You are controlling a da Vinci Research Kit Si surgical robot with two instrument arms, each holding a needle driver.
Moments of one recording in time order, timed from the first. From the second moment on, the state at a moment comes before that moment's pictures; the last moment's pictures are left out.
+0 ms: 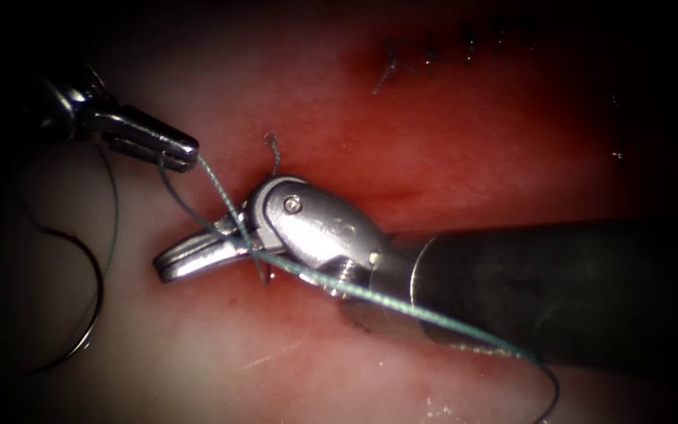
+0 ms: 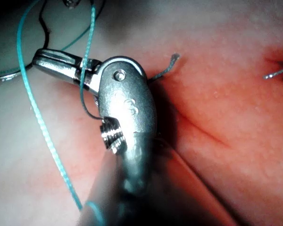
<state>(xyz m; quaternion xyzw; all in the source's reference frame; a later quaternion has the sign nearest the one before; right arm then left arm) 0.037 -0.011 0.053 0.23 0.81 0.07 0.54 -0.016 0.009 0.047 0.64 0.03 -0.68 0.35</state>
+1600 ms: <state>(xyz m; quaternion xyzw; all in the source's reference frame) 0.032 -0.009 0.055 0.14 0.70 0.39 0.58 -0.019 0.001 0.057 0.64 0.04 -0.72 0.25</state>
